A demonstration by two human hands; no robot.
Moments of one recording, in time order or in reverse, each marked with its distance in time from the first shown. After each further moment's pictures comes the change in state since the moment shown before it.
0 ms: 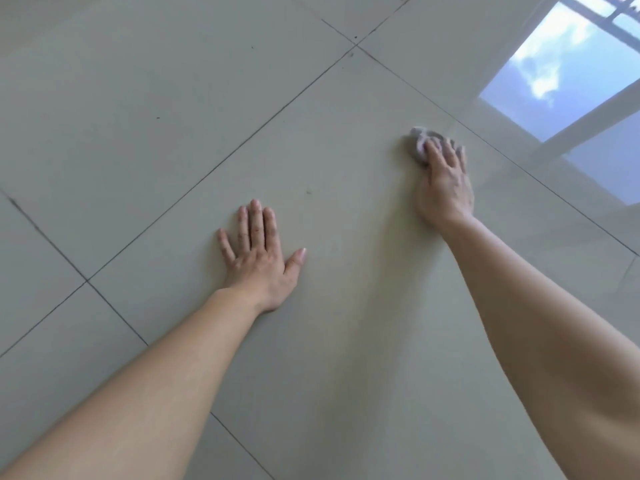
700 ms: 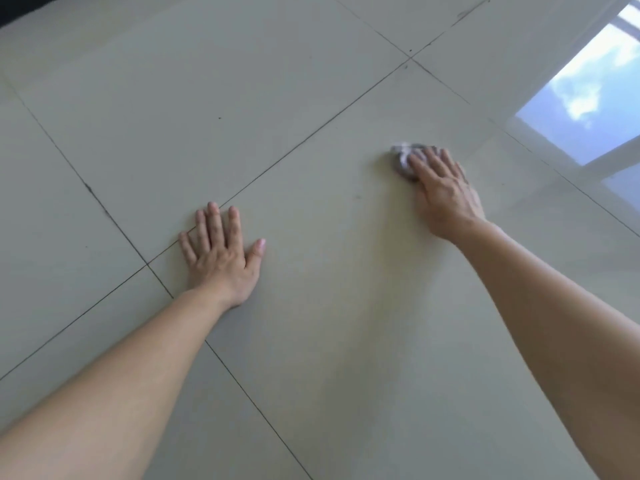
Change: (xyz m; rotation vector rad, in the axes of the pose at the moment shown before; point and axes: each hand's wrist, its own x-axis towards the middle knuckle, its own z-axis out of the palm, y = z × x) left_hand -0.007 -0.113 -0.012 0.010 0.080 -0.220; right_hand -0.008 -0.053 0.016 -0.112 -0.117 -0.328
